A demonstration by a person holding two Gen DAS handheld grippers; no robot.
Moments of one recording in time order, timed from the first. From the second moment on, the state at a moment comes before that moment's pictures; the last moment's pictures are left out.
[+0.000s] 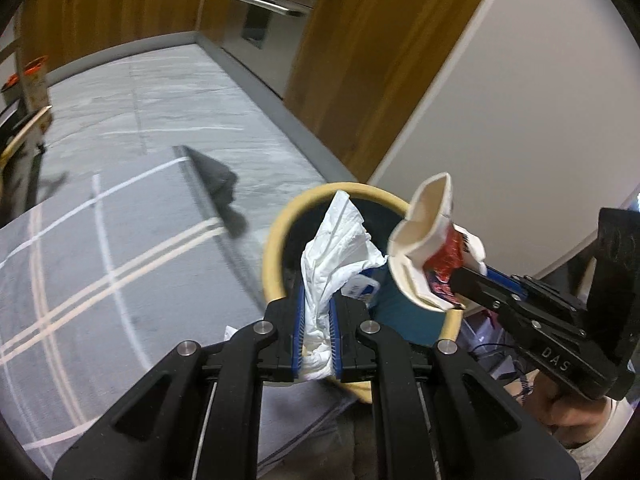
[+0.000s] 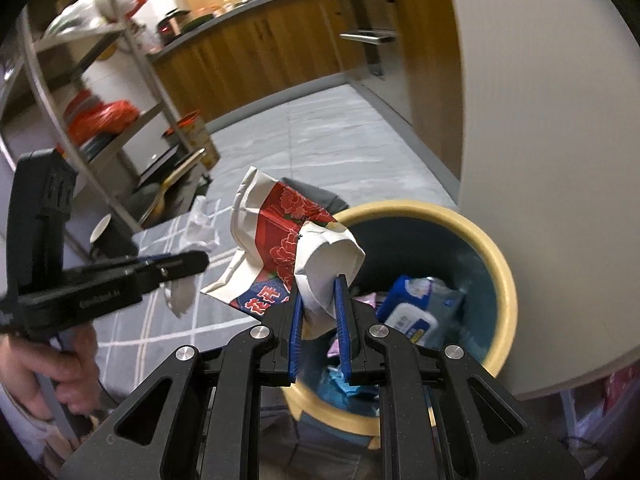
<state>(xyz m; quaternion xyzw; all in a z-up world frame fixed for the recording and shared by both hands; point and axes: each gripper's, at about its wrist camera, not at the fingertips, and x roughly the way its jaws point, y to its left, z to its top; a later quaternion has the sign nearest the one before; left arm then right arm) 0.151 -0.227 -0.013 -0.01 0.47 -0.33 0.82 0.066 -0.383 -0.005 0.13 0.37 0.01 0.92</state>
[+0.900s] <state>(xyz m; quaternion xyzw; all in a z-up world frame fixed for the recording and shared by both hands) 0.154 -0.256 -0.042 0.00 0.48 -0.34 0.81 0.066 -0.414 -0.026 0.19 0.39 -0.04 0.90</state>
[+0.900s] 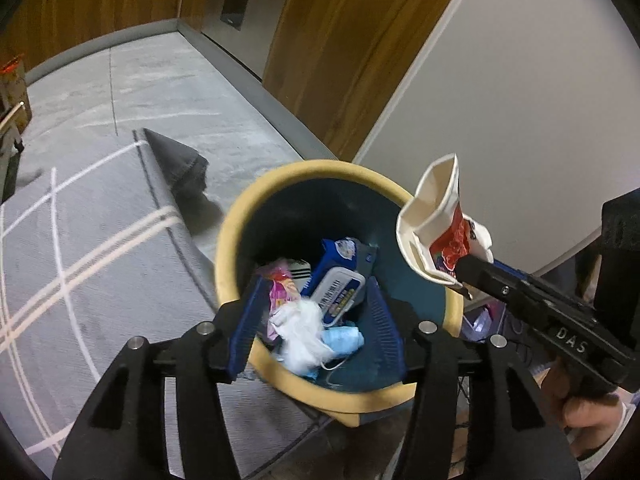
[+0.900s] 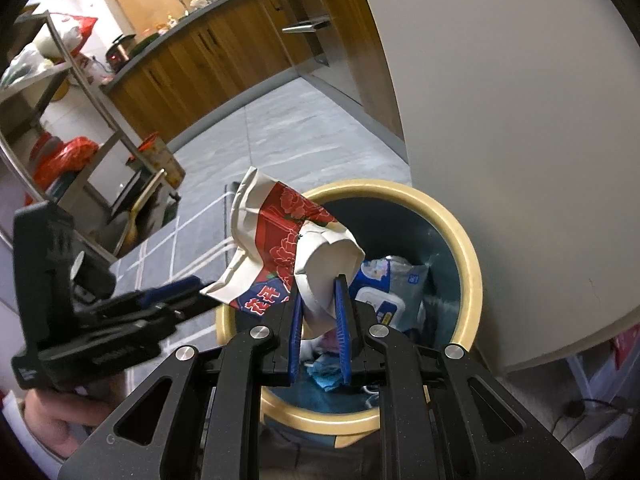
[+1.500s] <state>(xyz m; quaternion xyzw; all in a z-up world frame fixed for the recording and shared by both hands) 0.137 -0.221 -0.008 0.02 0.44 -0.30 0.85 0.062 -0.388 -0.032 0.12 0.43 -0.04 0.90</state>
